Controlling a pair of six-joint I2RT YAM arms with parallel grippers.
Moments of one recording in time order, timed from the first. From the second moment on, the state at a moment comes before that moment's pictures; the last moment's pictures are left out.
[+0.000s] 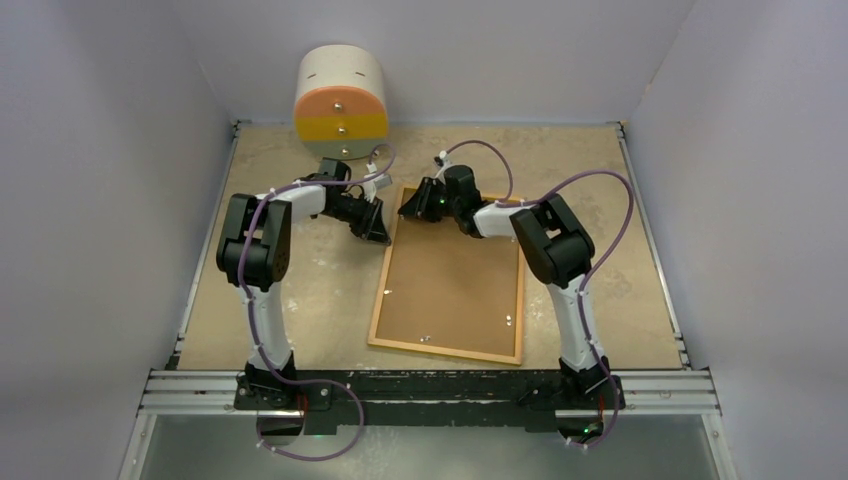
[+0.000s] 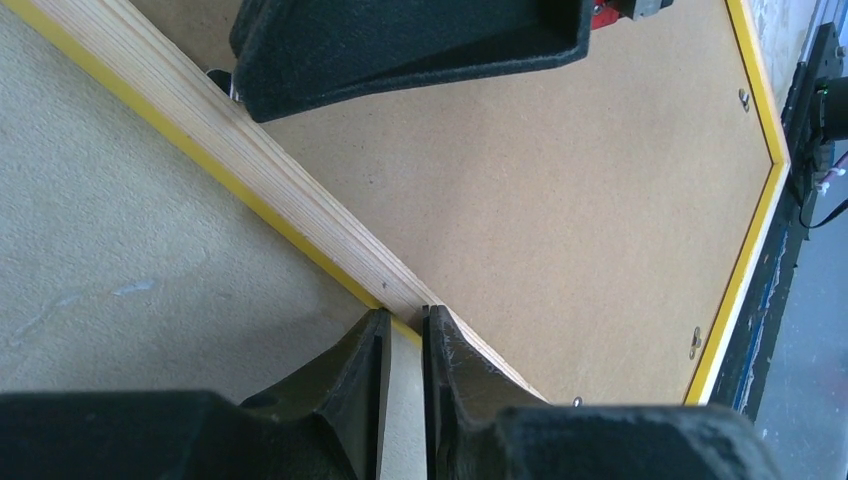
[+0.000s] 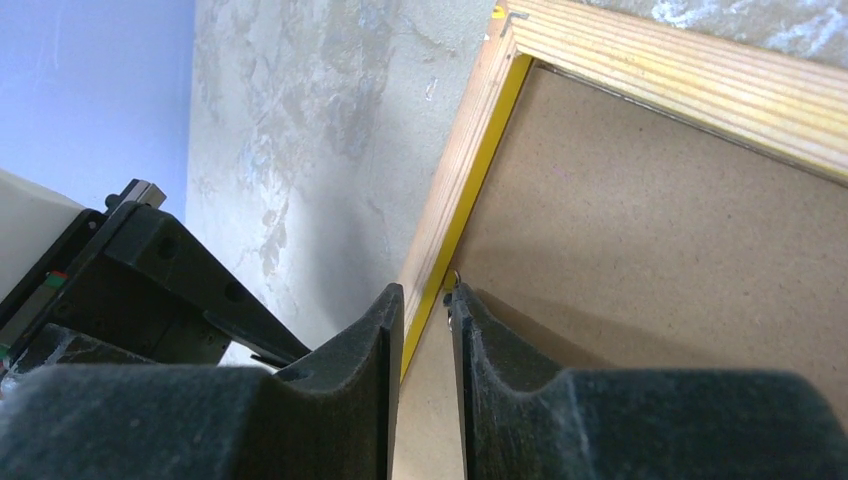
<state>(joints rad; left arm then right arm) -0.19 2.05 1.31 -0.47 0.89 0.36 0.53 2.23 1.34 0.40 -0.42 0.80</state>
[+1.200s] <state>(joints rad) -0.19 2.05 1.31 -0.49 0.90 0.39 0.36 1.95 1.22 0.21 -0.33 0.74</state>
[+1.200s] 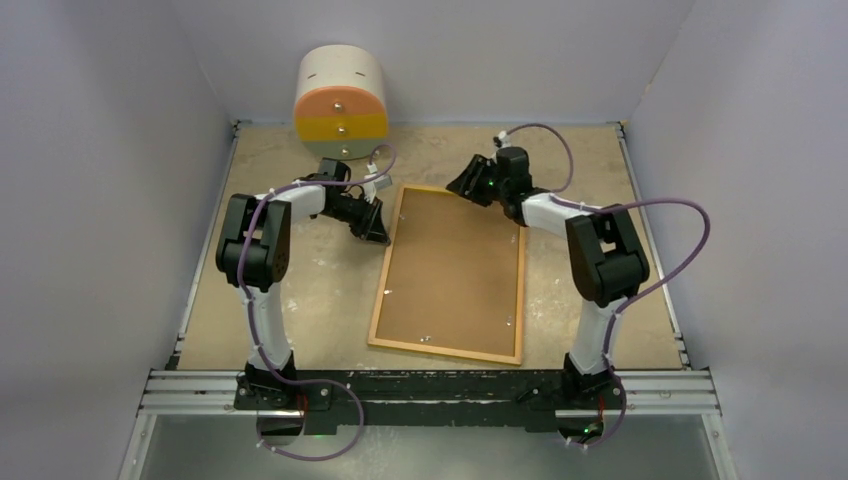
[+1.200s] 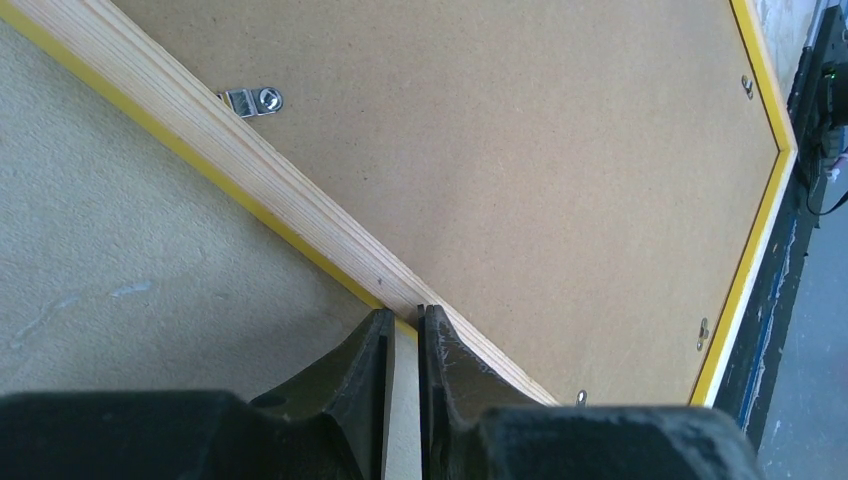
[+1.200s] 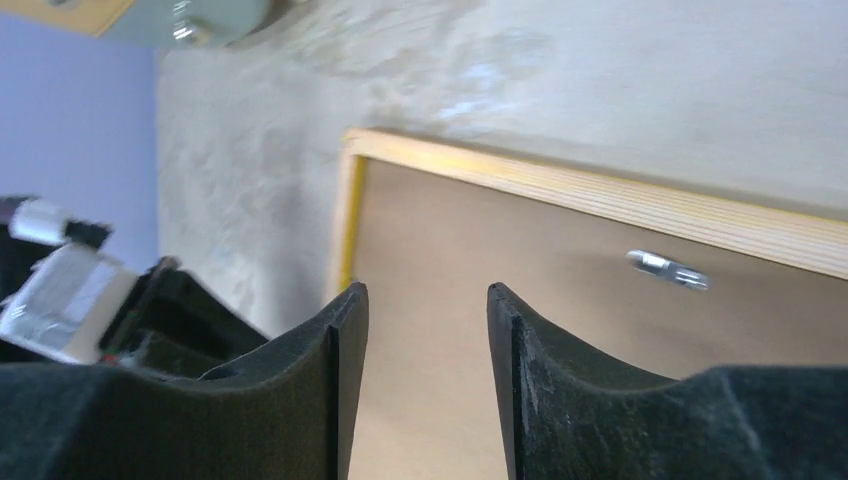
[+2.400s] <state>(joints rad) -0.19 2.03 1.30 -0.48 0.90 0.43 0.31 2.01 1.20 0.14 -0.06 0.71</state>
